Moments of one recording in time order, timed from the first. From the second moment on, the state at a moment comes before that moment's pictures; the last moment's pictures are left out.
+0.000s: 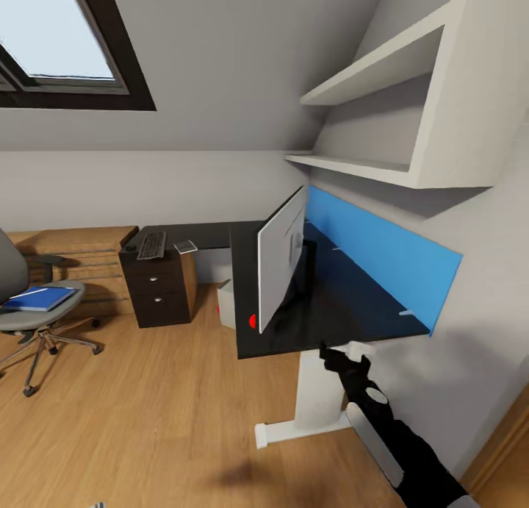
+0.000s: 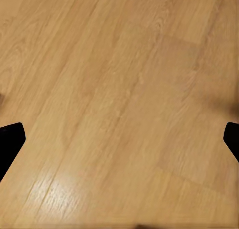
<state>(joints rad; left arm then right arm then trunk) 0.07 0.06 0.24 -1.00 0.27 0.20 0.25 -0.42 -0.11 0.40 -1.18 -0.58 0.11 -0.44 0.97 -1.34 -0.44</state>
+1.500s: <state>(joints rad) 0.04 0.05 0.22 -0.79 0.20 0.06 0.22 -0.85 0.04 0.41 -0.32 -0.21 -0.37 -0.19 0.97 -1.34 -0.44</state>
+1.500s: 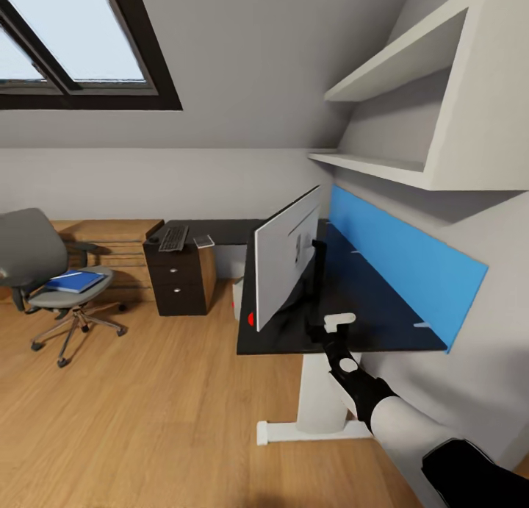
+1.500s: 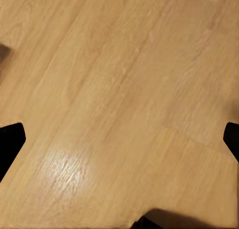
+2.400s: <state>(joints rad) 0.04 0.05 0.22 -0.79 0.20 0.06 0.22 -0.85 0.03 0.41 -0.32 -0.22 -0.38 -0.19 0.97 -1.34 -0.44</state>
